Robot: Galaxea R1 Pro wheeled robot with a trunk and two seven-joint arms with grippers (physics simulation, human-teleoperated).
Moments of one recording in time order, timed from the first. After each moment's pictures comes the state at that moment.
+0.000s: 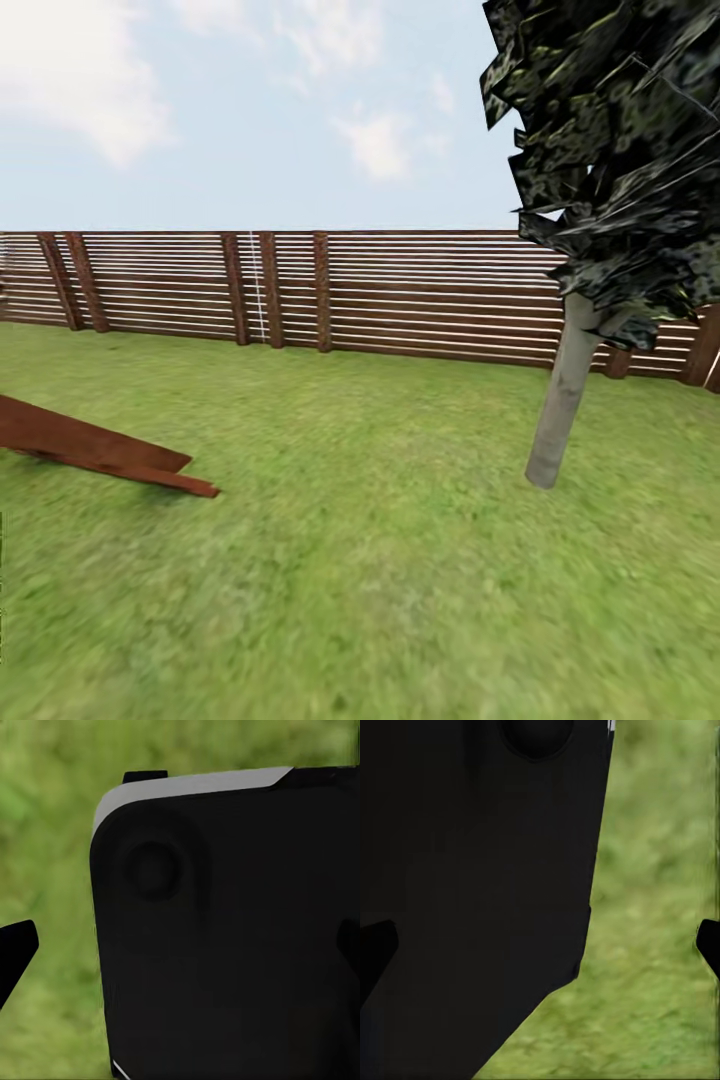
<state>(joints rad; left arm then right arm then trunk) 0.01 -0.01 0.00 -0.12 -0.03 0.01 0.00 -0.01 -0.02 -0.01 0.07 0.08 0.00 -0.01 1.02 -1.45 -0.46</state>
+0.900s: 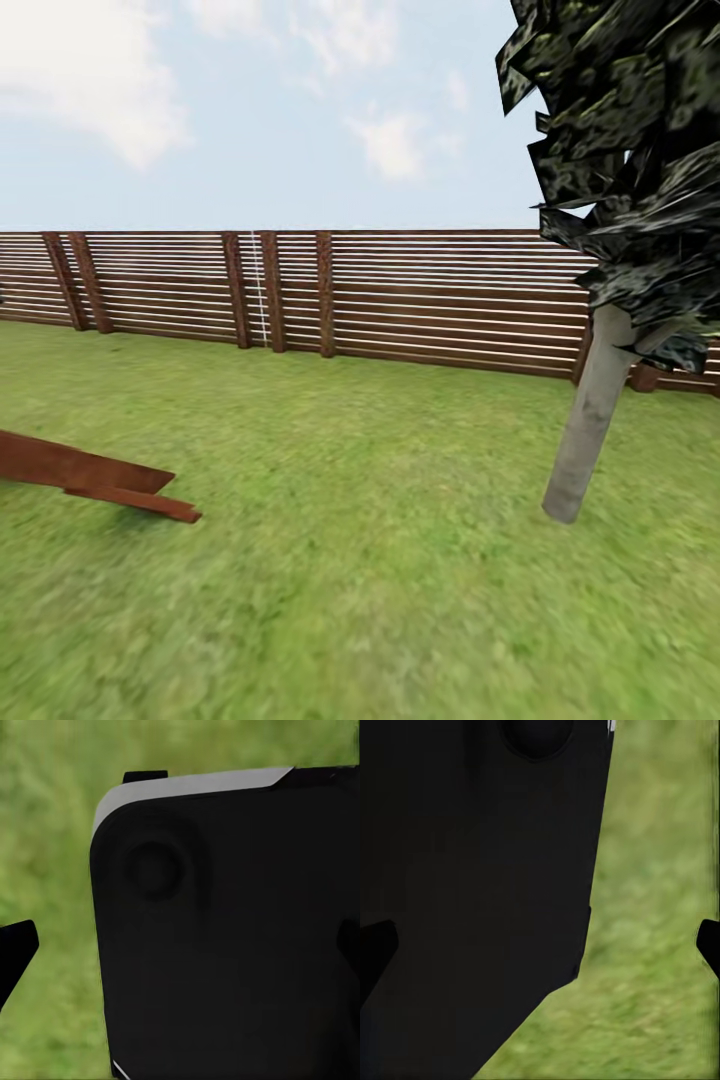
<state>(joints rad) 0.01 -0.01 0.00 -0.12 -0.03 0.01 0.00 -0.01 -0.02 0.00 0.07 0.08 0.00 -0.01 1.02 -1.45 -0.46</state>
